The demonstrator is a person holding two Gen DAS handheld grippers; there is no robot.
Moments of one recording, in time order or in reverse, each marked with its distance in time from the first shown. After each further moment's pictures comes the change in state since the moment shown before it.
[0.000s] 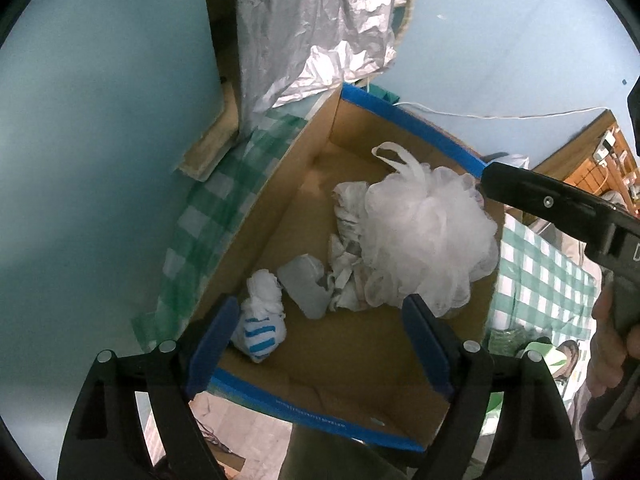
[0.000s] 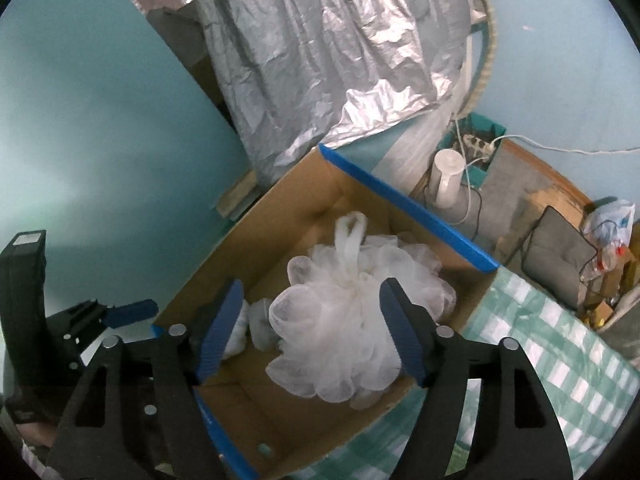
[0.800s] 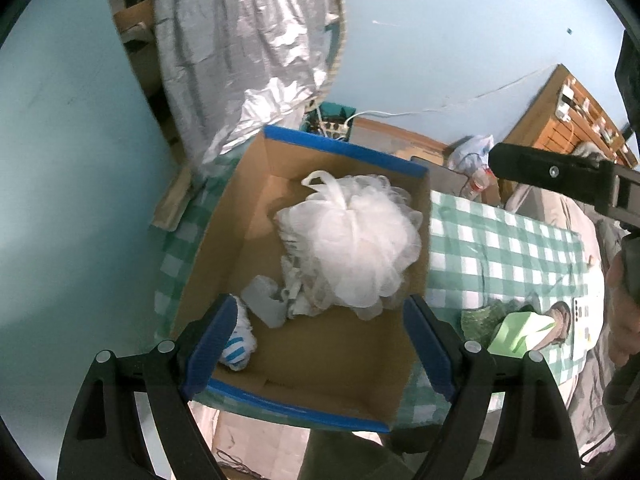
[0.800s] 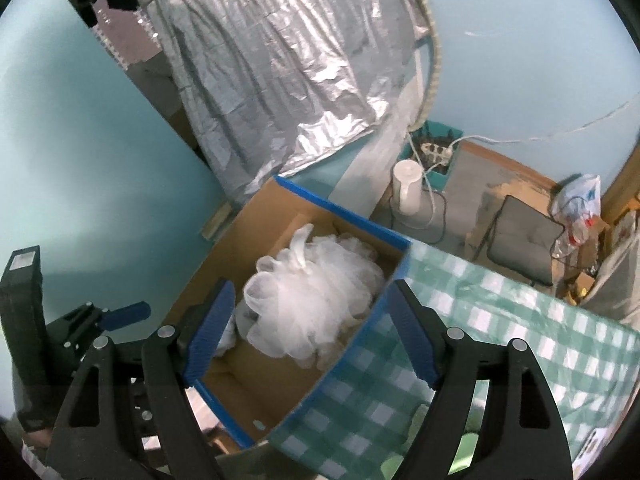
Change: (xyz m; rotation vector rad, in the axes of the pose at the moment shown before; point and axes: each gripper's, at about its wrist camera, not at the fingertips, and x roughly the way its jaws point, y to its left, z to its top) left arm -0.041 -0.065 -0.010 0.213 -0.085 -0.023; right arm -0.080 -0.034 -0.026 0.120 -0.088 -0.080
